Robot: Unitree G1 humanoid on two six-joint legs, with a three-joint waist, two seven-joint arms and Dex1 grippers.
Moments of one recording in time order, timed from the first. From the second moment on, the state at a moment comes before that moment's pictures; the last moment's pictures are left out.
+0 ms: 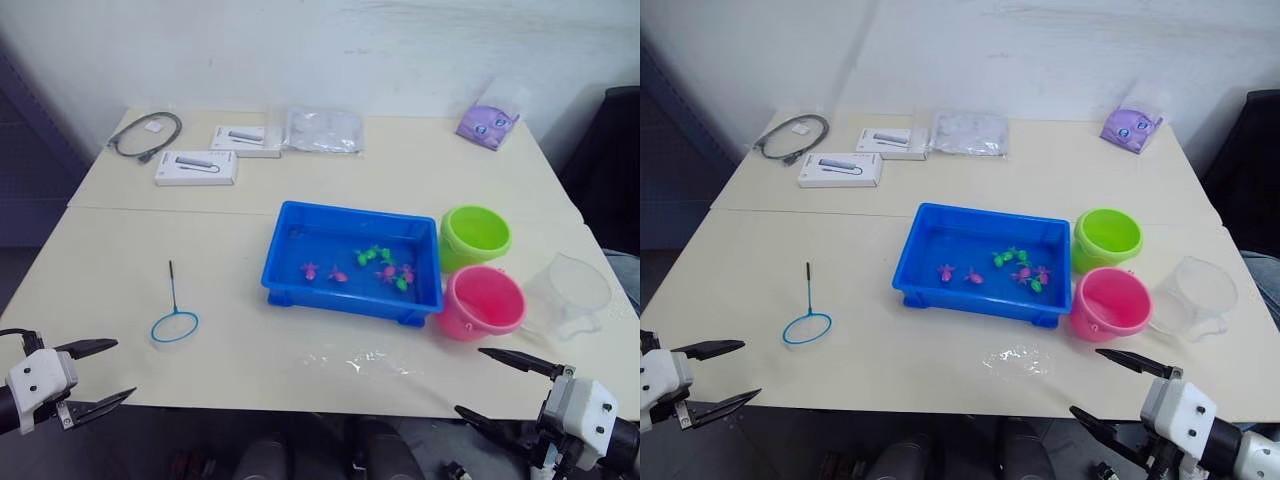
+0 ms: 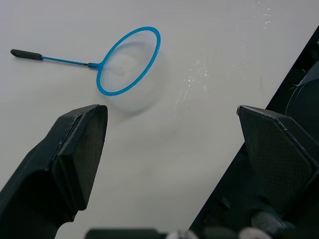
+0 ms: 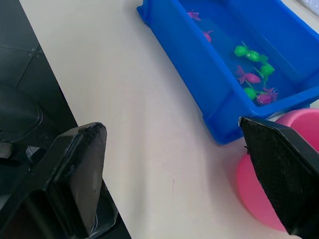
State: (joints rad) left arm 0.38 0.86 0.57 0.21 -0.29 -0.36 -1.17; right arm 0.71 -0.66 -0.48 -0.62 0.39 -0.08 1.02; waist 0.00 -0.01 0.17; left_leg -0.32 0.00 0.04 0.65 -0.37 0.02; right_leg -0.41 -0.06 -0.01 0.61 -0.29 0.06
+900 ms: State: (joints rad) left arm -0.17 0.66 0.09 -0.35 -0.64 0.40 -1.00; right arm 0.77 -0.18 -0.79 -0.52 0.54 0.10 0.42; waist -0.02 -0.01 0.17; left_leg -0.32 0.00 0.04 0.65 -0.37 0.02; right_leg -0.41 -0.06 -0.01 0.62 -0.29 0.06
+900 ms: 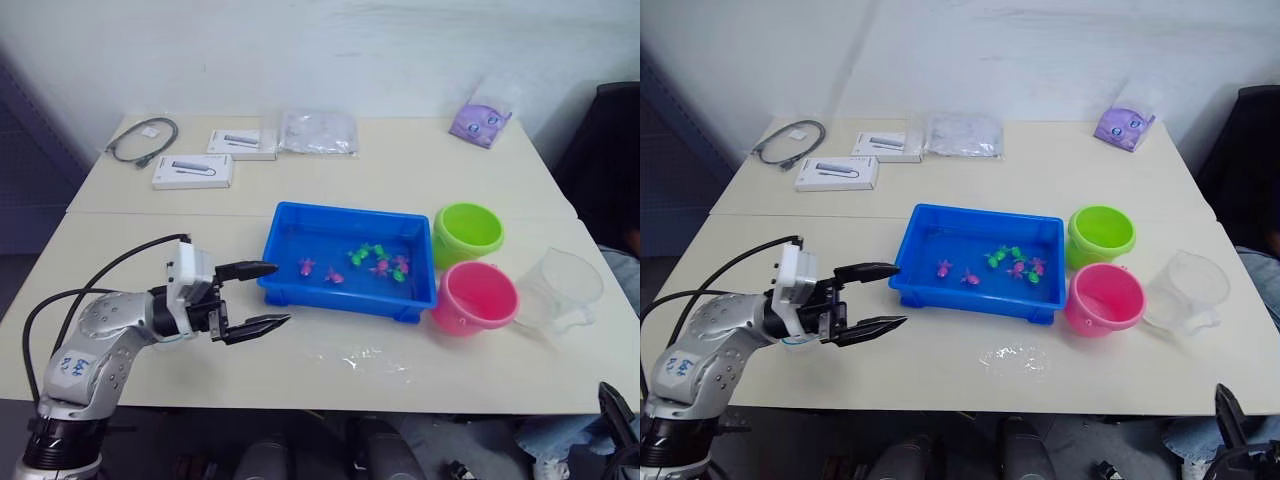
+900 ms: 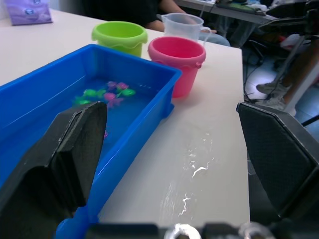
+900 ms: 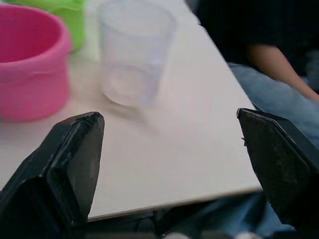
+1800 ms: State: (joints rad) left arm -0.23 0.64 0.00 -0.39 -0.61 0.41 -0.98; right arm 0.18 -0.28 -0.64 -0.07 0.40 0.16 0.15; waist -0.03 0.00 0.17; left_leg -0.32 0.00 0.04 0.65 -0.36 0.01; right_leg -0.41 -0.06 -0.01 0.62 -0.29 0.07
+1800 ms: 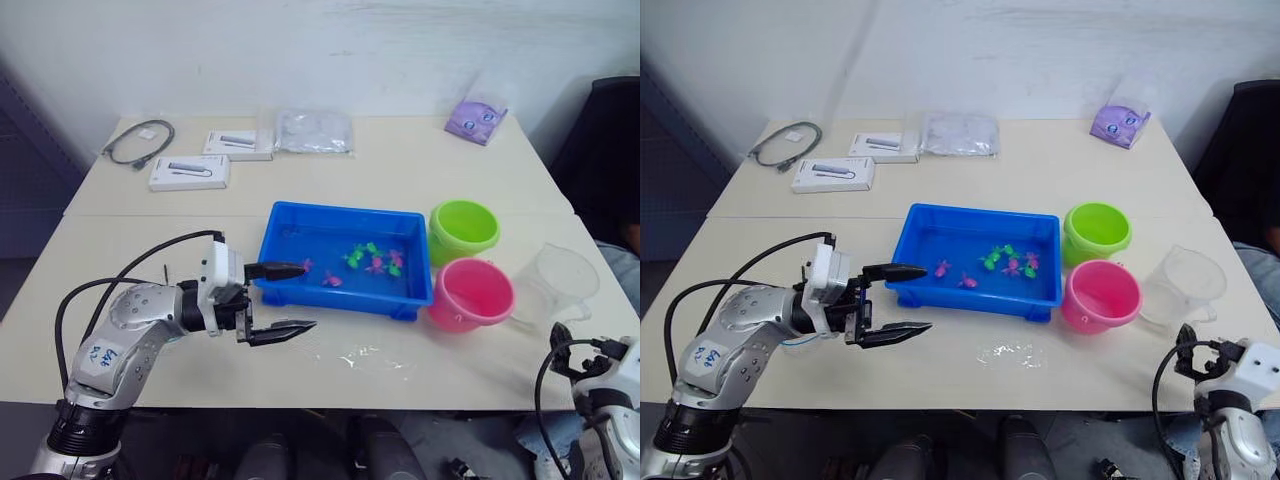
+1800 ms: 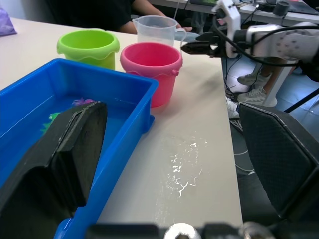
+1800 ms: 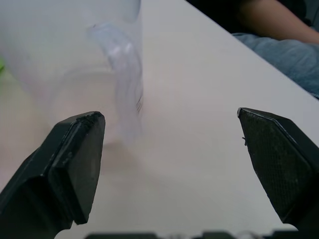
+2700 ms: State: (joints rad) left arm -0.26 0.61 -0.02 -0.37 -0.57 0.38 -0.97; right arm -0.07 -0.29 -0.71 0.16 0.49 0.20 -0.03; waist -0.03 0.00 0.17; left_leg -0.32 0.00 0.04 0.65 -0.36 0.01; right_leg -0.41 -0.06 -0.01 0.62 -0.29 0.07
